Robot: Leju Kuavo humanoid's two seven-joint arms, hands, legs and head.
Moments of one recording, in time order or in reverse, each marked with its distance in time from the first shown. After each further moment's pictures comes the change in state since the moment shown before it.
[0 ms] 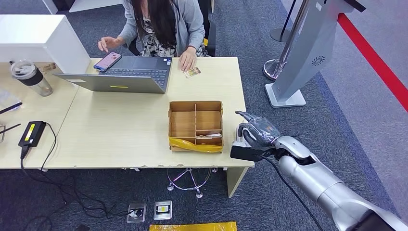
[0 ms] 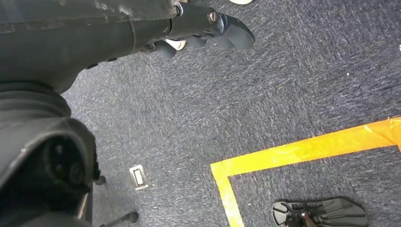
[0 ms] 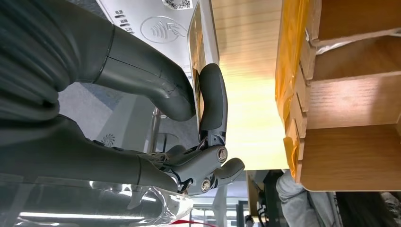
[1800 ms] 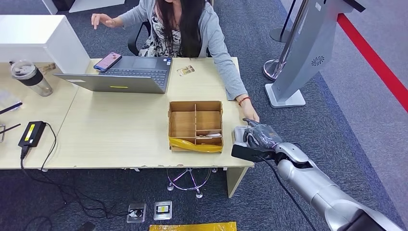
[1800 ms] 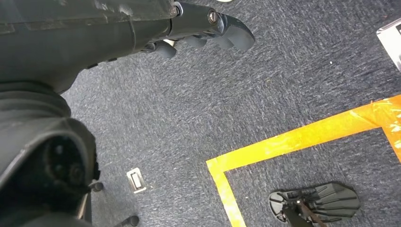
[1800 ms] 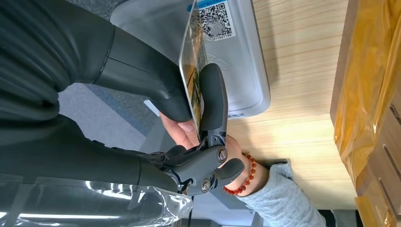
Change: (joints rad) left arm -0.022 -0.014 -0.002 -0.001 -0.045 -0.038 -0.016; right arm 0.021 0.053 -0.021 0.161 -0.019 -0.008 0.055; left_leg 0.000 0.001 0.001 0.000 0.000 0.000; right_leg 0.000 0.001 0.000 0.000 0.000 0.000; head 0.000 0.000
